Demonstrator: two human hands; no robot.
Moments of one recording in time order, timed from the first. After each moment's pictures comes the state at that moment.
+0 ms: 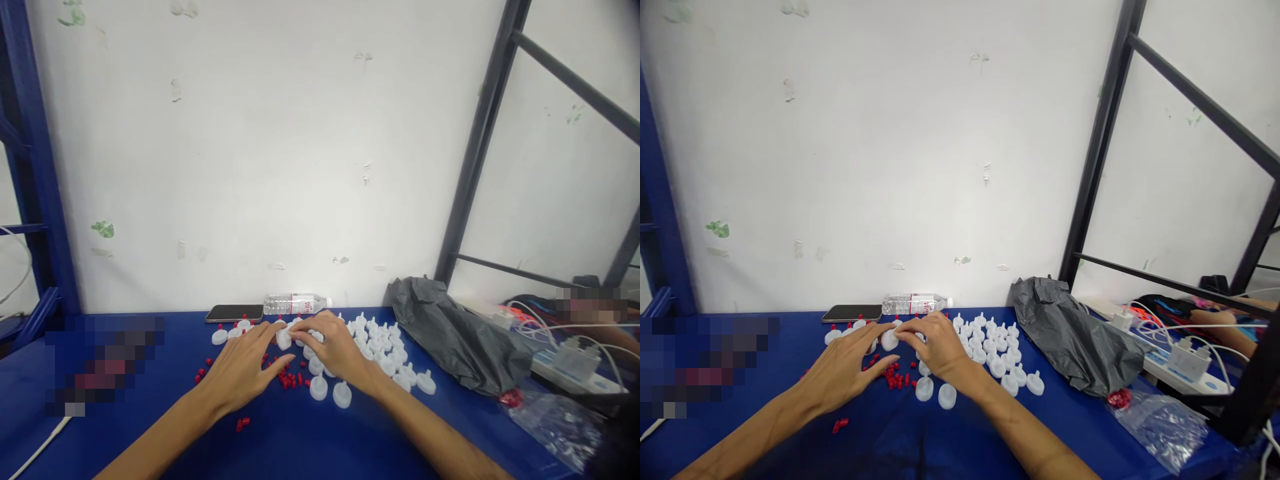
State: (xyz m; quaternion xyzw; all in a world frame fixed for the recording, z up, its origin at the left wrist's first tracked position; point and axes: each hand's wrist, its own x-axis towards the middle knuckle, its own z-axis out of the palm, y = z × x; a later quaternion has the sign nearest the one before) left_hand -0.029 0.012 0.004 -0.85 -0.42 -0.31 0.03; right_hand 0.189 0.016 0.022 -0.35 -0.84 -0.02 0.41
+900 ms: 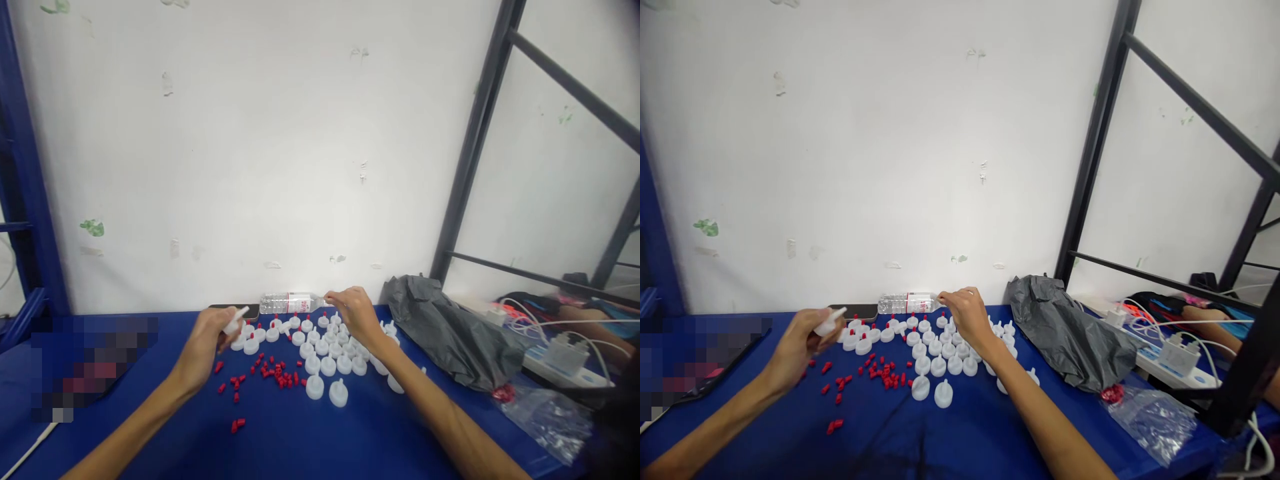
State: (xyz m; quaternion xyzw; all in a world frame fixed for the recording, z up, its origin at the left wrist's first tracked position) left_hand -0.049 0.014 0.036 -0.70 -0.38 -0.52 -0.32; right_hand 0.247 0.050 0.032 -0.43 -0.81 -0.17 0.37
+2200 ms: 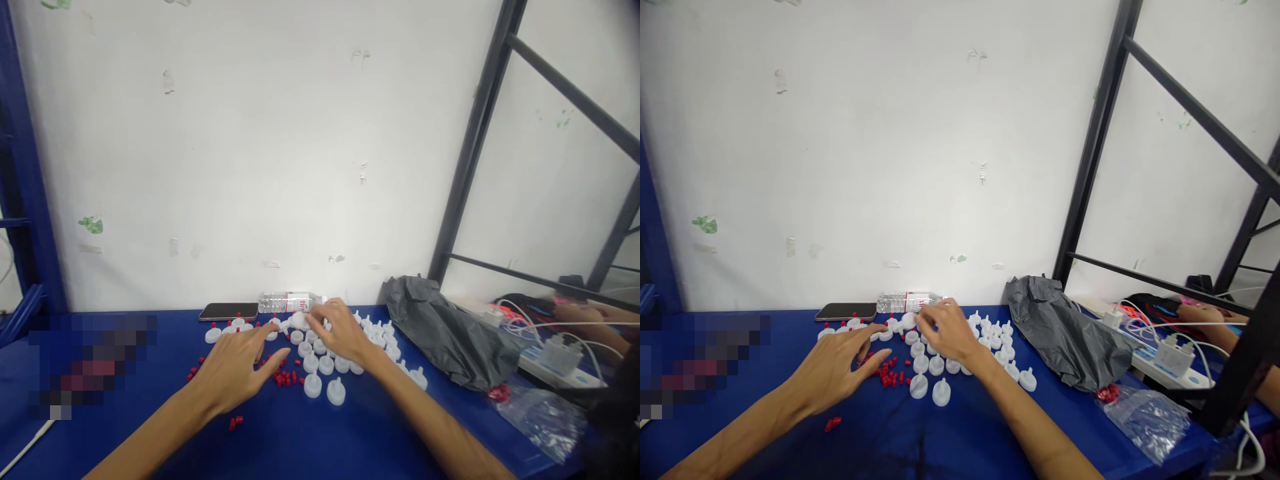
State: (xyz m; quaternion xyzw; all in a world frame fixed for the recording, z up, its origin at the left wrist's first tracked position) left_hand -0.024 -0.001 0.019 -0.85 -0.46 -0.26 0.04; right_hand 0.218 0.029 0.033 -0.44 -0.85 -0.11 0.27
